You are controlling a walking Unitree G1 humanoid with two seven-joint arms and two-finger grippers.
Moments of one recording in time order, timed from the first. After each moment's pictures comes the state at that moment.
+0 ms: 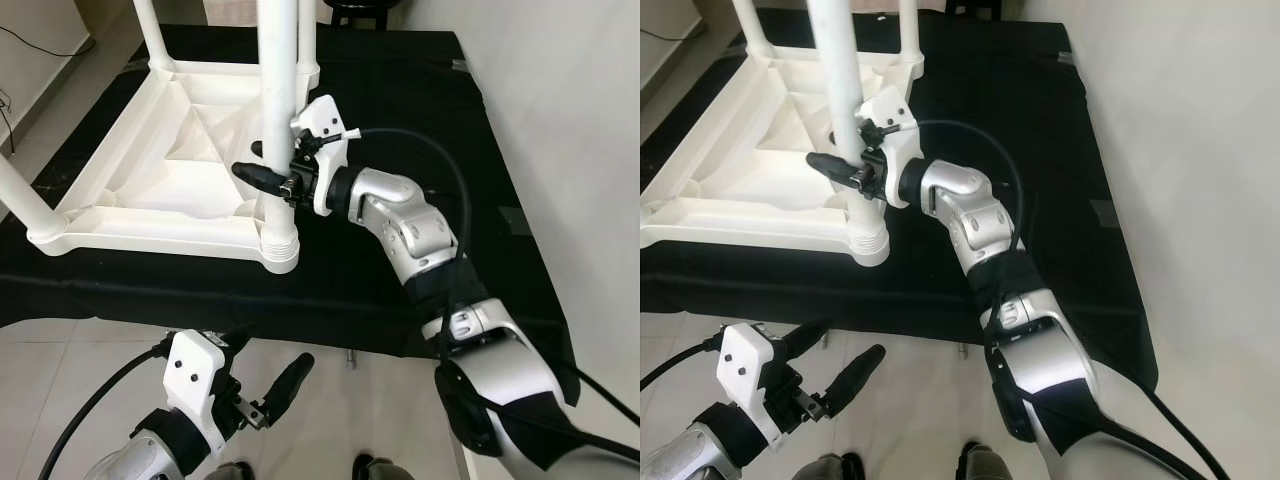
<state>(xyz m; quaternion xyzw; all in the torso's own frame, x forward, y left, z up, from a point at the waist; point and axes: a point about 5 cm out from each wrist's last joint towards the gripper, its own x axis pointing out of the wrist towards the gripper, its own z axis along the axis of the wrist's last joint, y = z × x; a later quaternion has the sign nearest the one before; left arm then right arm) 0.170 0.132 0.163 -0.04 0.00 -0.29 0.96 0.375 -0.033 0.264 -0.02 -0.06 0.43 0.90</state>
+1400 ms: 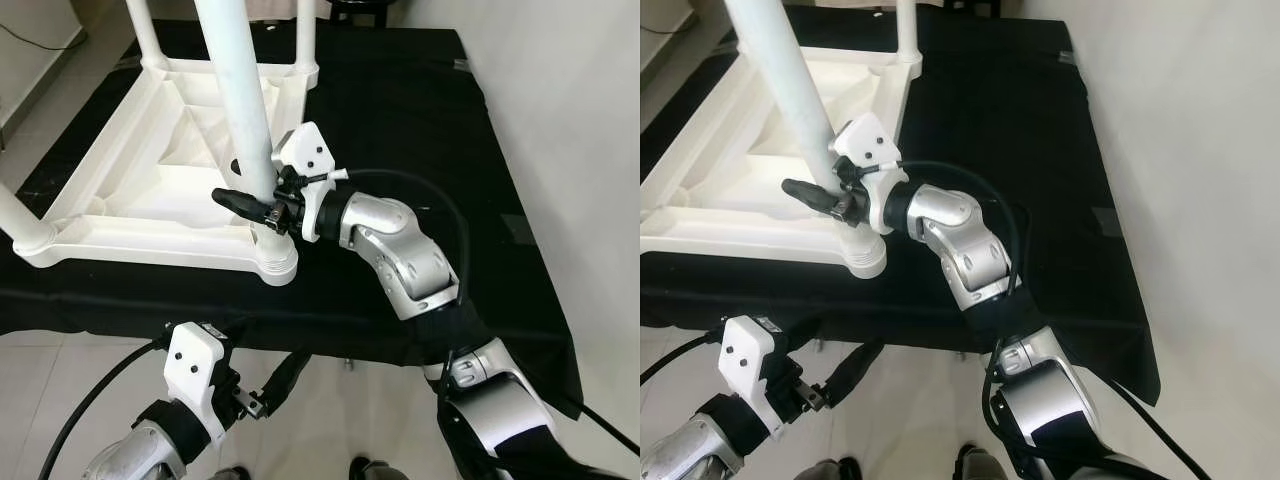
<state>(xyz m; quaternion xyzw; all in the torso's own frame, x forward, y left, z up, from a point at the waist) 0.178 0.135 0.163 -0.03 -0.01 -0.28 0.96 0.345 -0.014 0.264 -0.10 -0.08 0.54 0.83</state>
